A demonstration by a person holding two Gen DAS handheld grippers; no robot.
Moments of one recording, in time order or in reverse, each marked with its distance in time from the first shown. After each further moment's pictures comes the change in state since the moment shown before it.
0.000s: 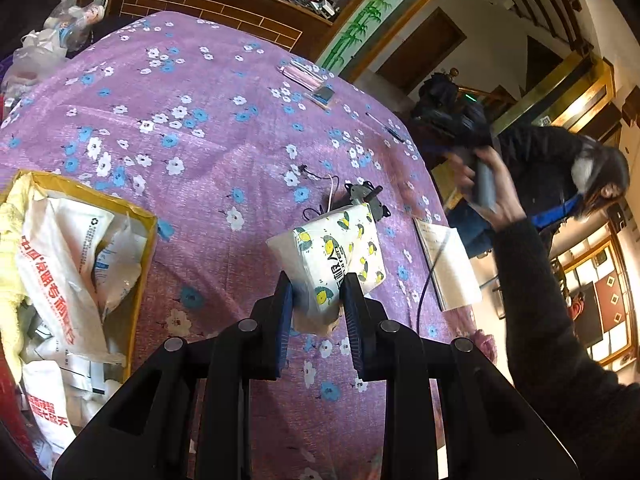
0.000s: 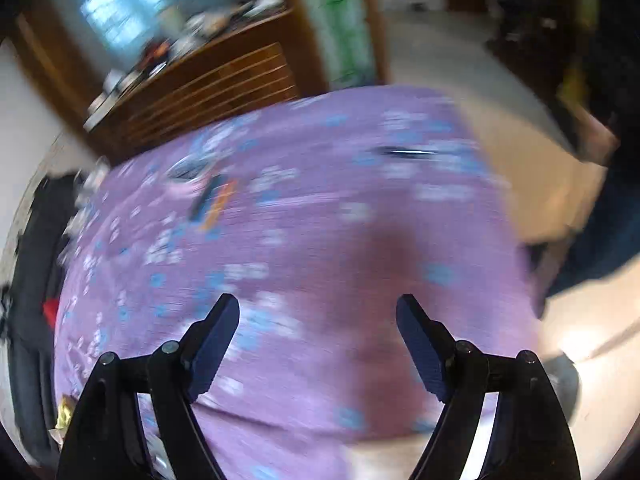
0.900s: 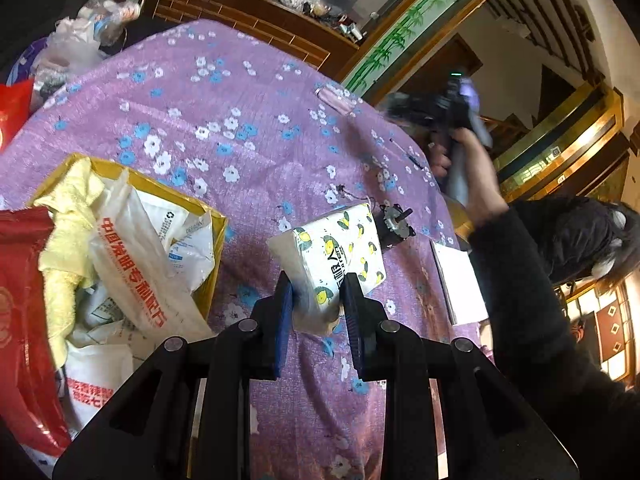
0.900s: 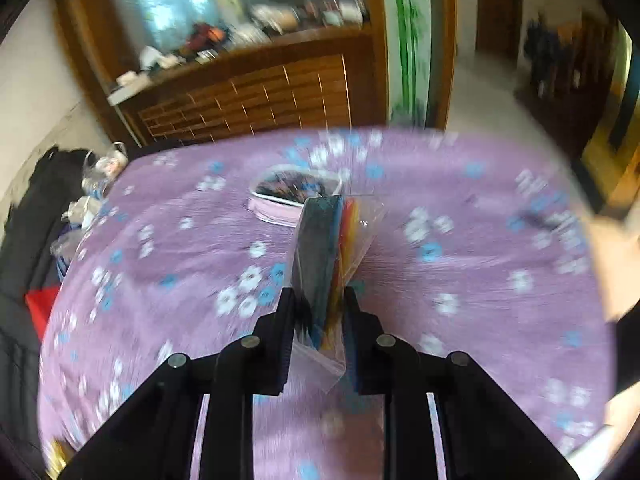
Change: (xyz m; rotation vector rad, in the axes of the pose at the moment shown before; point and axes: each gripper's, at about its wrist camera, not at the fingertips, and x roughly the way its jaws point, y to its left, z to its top) left arm -0.043 0.038 -0.009 -0.065 -0.080 0.030; right arm -0.038 0.138 -0.024 -0.191 -0.239 -0.108
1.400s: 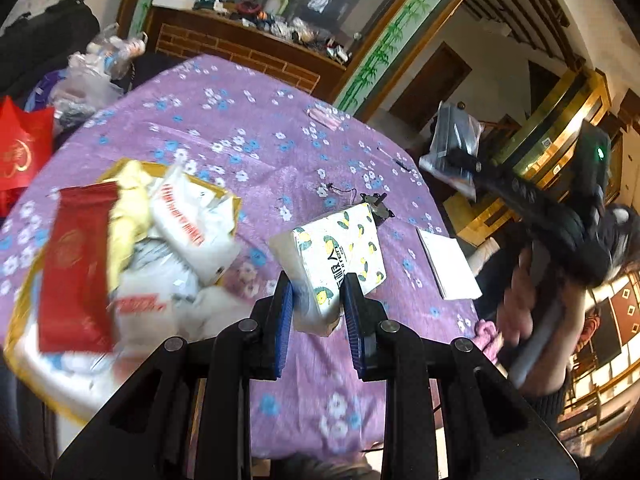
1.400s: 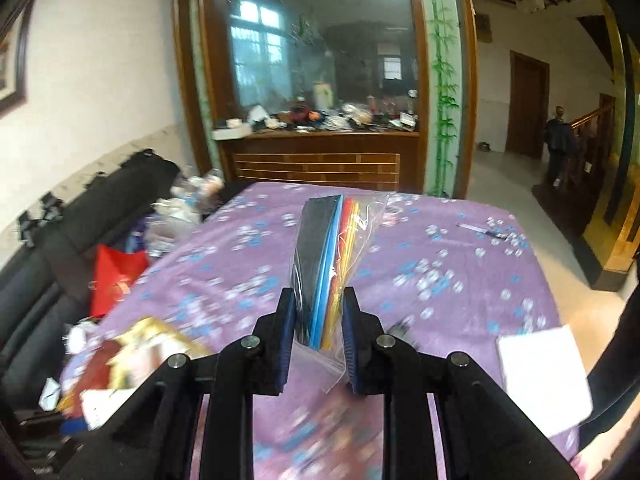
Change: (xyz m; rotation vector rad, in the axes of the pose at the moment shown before) left arm -0.092 -0.023 -0.063 0.076 -0.100 0.034; right arm -0.259 0.086 -0.201 -0.110 -0.269 0.162
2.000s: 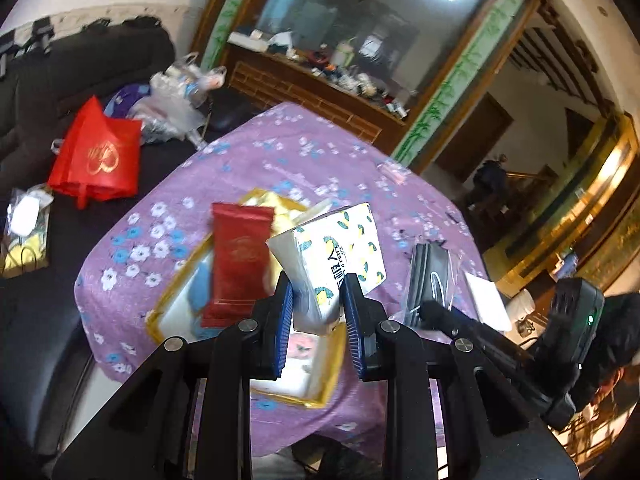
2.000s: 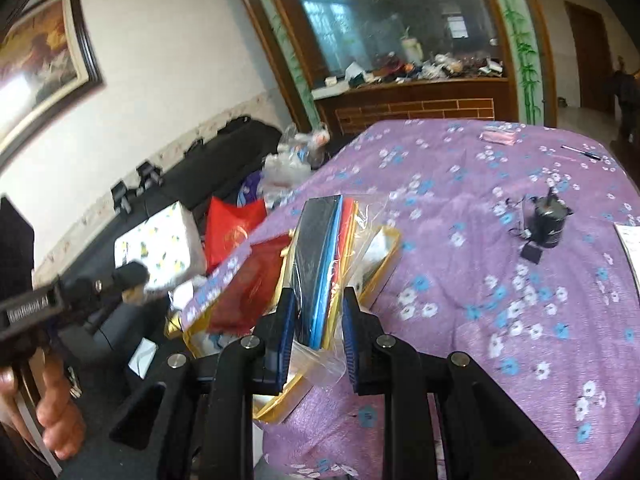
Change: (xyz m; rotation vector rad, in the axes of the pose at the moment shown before) left arm -0.105 0.095 -0.018 -0.115 -0.152 0.163; right arm 0.001 0.121 -0.101 0.026 0.145 0.313
